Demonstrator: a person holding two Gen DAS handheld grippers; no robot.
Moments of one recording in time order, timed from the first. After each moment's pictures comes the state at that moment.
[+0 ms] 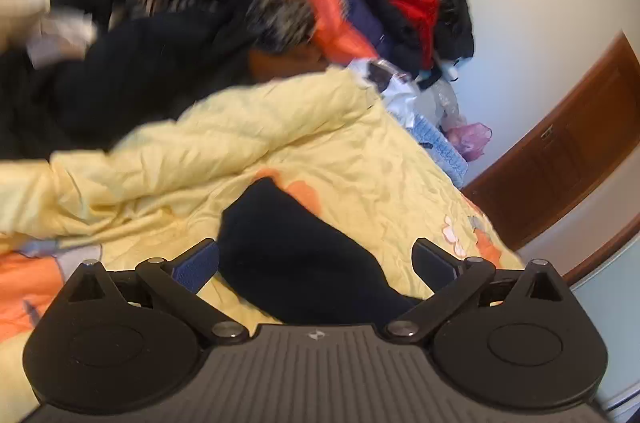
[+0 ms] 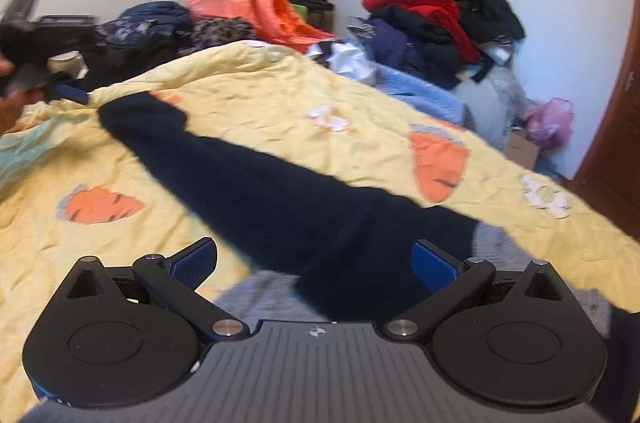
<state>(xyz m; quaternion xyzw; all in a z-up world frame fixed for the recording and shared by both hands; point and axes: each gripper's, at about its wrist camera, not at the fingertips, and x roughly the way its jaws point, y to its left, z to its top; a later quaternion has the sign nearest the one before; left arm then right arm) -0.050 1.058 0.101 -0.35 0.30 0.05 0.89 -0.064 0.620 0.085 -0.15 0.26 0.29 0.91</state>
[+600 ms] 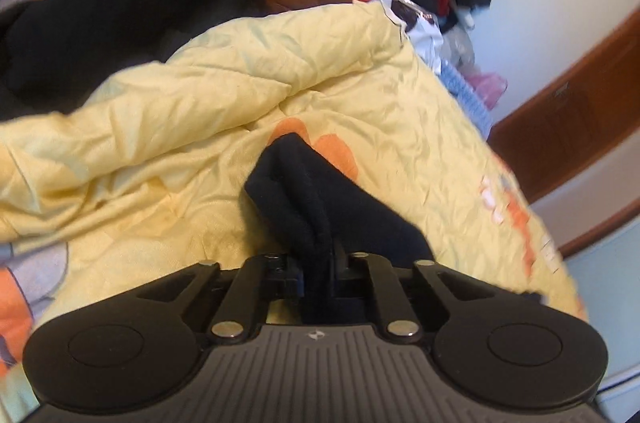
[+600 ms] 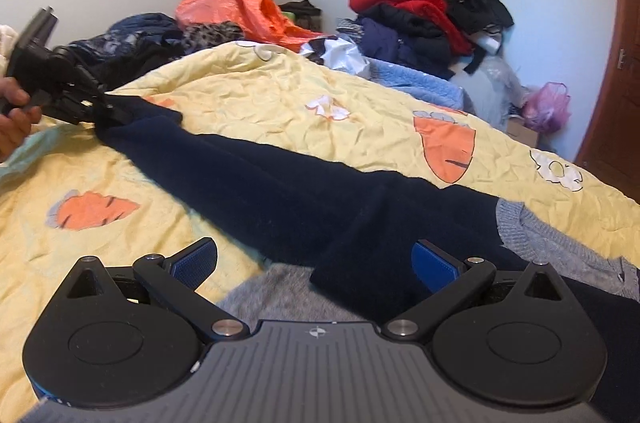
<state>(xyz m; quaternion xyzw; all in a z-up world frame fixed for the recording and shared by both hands) -0.006 1.053 0.065 -0.31 0.38 0.03 0.87 -0.052 0.634 0.058 -0.11 0.26 0.27 0.92</state>
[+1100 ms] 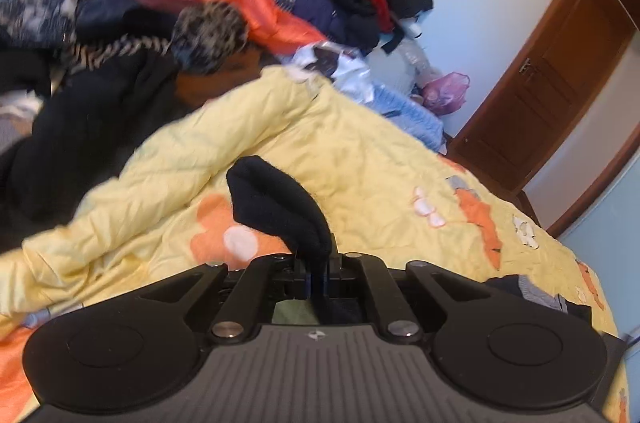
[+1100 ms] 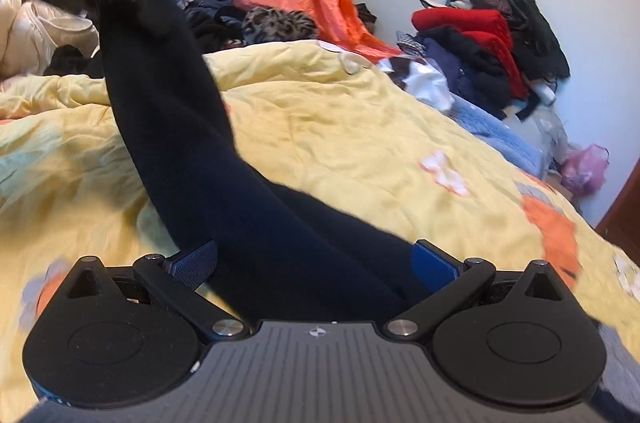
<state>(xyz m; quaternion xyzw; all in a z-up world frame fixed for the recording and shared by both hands) -0.037 1.008 0.159 -0.22 0.32 0.00 0.92 -0.006 0.786 0.047 -0.21 0.23 0.32 0.90</state>
